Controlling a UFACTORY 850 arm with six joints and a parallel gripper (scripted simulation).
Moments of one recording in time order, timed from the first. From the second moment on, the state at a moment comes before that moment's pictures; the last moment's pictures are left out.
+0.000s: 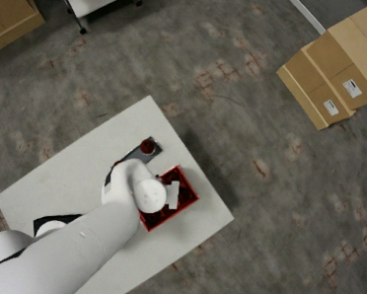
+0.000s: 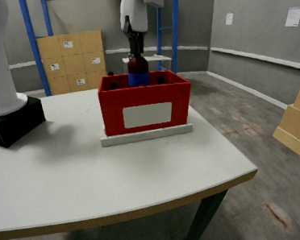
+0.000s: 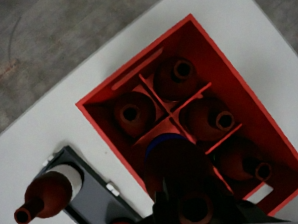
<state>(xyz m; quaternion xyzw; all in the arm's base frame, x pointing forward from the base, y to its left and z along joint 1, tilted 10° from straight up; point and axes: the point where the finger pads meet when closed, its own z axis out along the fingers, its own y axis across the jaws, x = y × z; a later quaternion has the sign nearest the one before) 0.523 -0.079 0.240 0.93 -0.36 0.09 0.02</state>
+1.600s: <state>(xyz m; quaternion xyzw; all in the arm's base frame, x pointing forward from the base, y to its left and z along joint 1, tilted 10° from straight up) 0.526 -0.080 0.224 0.93 -0.36 0.09 0.02</state>
